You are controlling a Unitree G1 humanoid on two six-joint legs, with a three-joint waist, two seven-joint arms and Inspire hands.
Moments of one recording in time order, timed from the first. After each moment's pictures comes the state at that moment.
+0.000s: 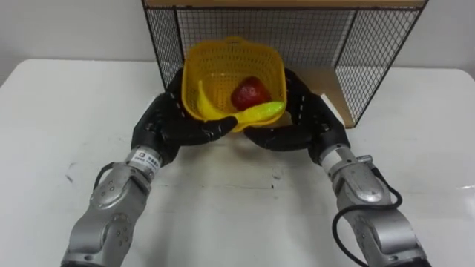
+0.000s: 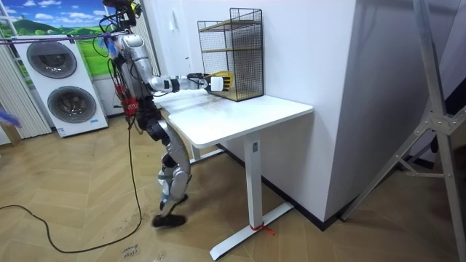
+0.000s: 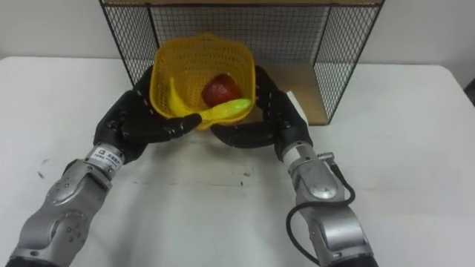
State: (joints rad) left arm -0.16 0.20 -0.11 0.20 -0.54 0.06 -0.16; right arm -0.17 -0.22 0.17 0.19 0.23 0.06 0.04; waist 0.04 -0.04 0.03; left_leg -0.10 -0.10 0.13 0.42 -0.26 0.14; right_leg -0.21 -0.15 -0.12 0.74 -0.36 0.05
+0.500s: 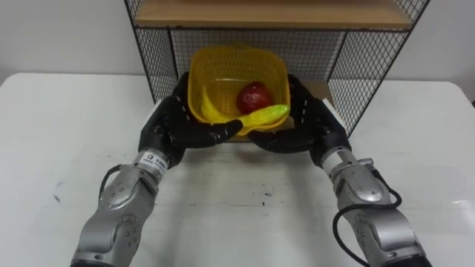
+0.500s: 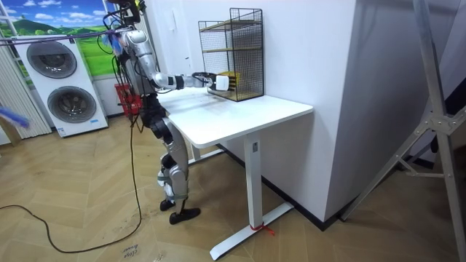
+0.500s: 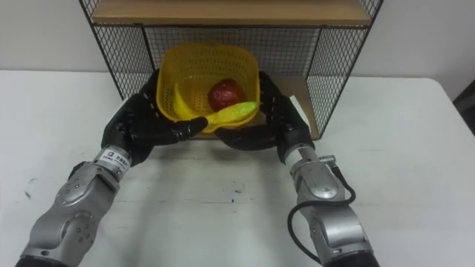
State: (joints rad) left arm -0.16 0.17 -0.11 0.21 -0.51 0.07 -0.13; right arm -0.18 -0.22 0.17 0.23 0.25 0.06 0.04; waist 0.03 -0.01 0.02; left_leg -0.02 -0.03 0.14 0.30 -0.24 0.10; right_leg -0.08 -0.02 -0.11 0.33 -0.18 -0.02
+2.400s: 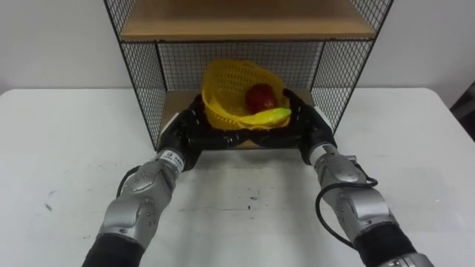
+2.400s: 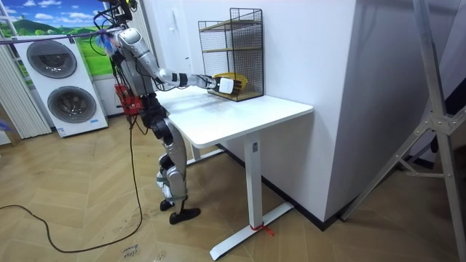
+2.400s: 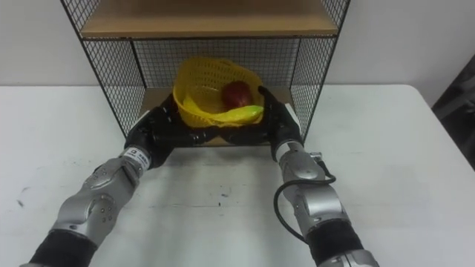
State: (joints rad) left arm -0.32 0.10 -0.10 0.51 -0.47 0.15 -0.09; right arm -0.37 -0.15 0.17 0.59 0.28 0.10 -0.04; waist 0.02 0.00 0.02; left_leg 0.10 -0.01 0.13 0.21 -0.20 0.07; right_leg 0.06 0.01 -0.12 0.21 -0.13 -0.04
